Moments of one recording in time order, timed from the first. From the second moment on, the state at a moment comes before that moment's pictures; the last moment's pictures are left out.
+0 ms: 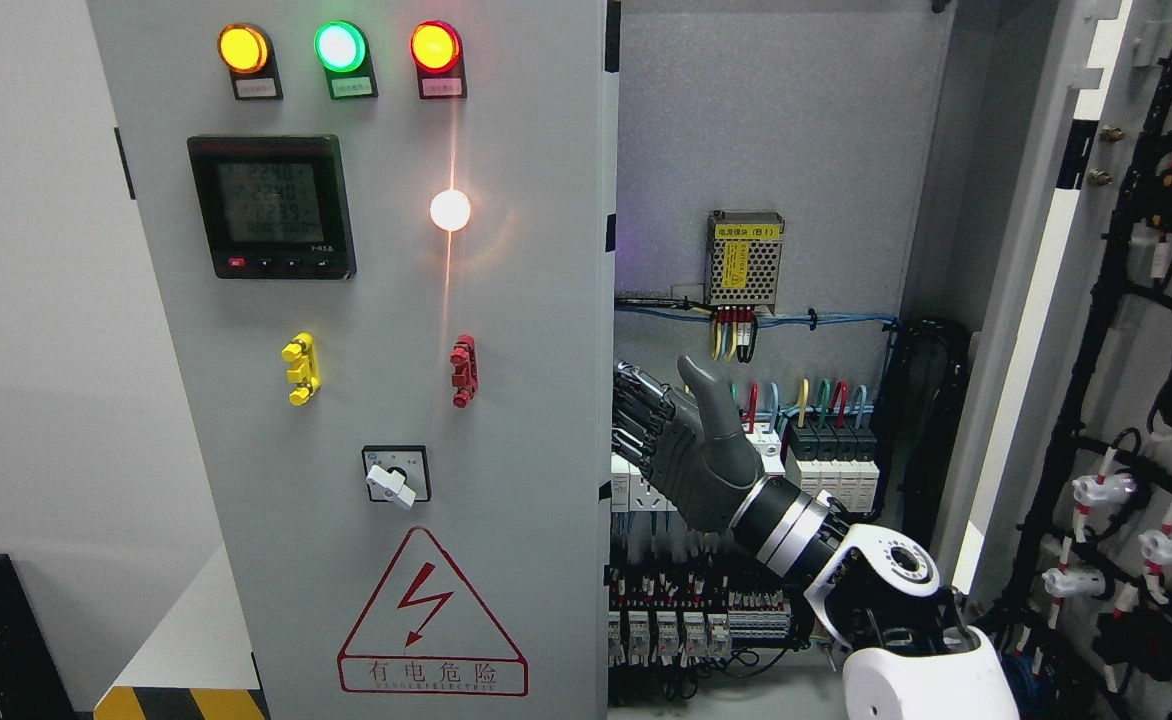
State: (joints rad) left arm 0.06 -0.09 -0.10 -0.04 0.17 -0.13 -0.02; right arm -0.82 0.04 0.08 -1.32 -0.40 0.29 0.70
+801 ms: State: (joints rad) left arm 0.06 -0.09 -0.10 -0.04 0.17 -0.13 -0.02; right arm -0.82 0.04 0.15 -1.32 -0.40 0.30 0.74
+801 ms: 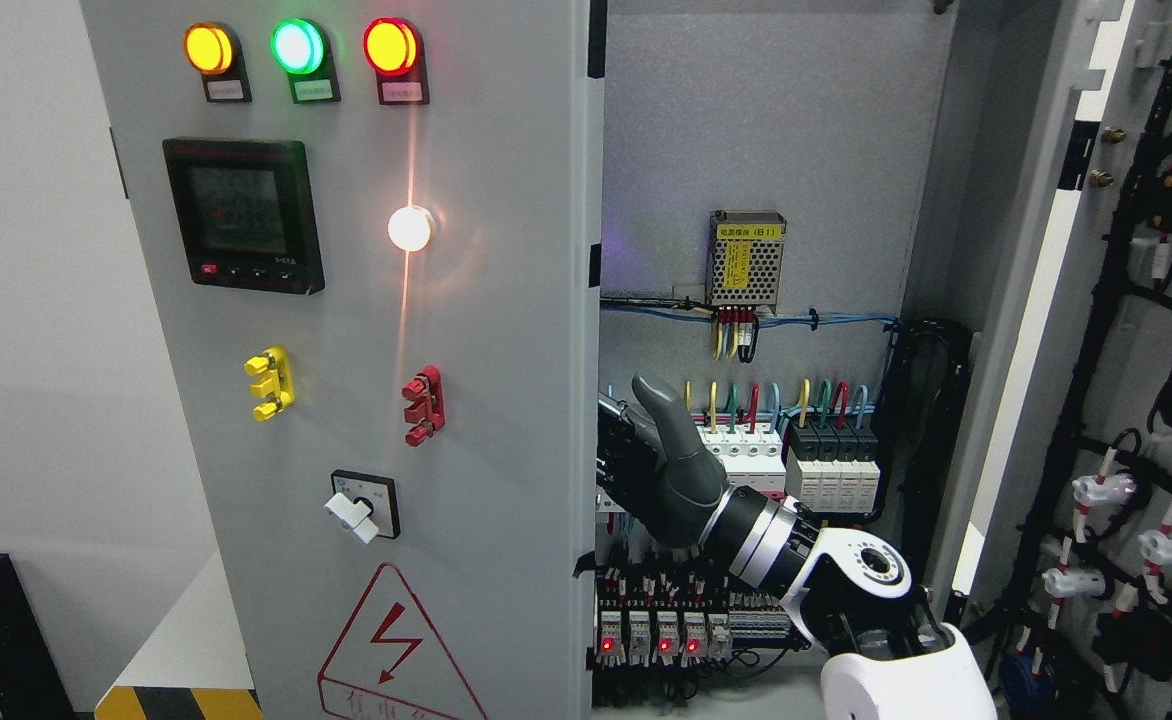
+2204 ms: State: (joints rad) left arm 0.06 -0.09 -0.10 -0.04 0.17 -0.13 -0.02; right arm -0.67 -0.04 0.21 -1.46 -0.54 0.29 0.77
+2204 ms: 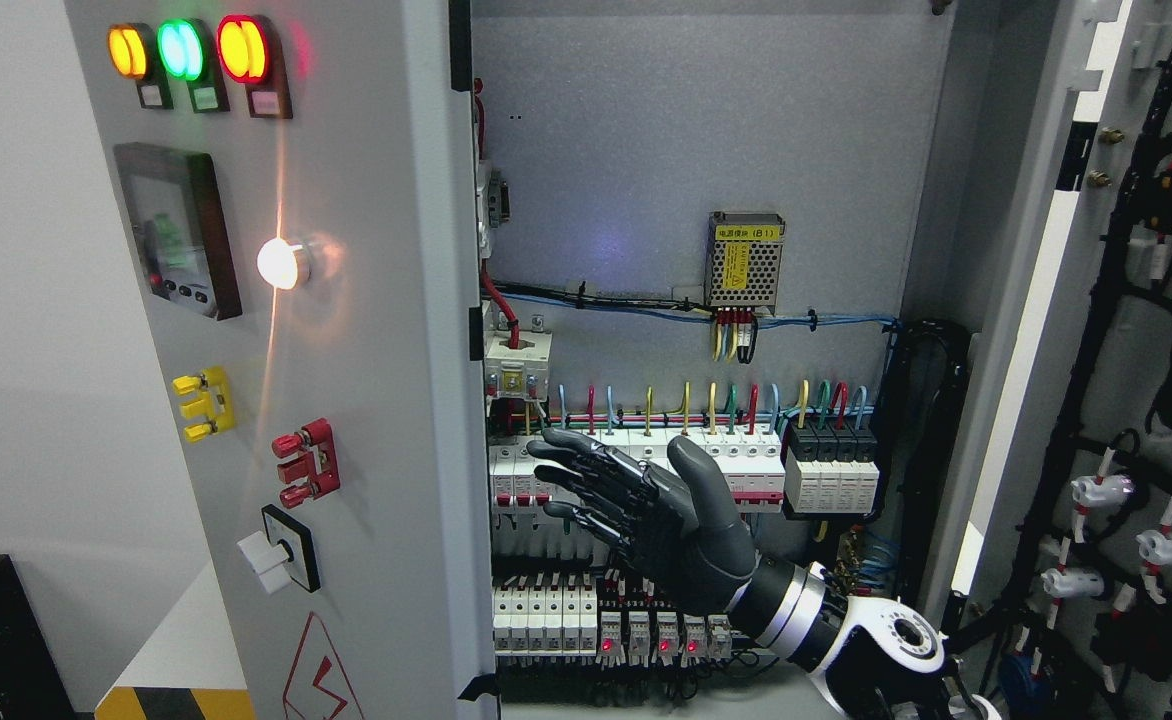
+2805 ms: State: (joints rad) left arm 0.06 -0.09 -0.10 -0.04 0.17 -0.13 -0.02; right arm -0.64 -0.12 0.31 -1.50 -0.59 0.29 0.82
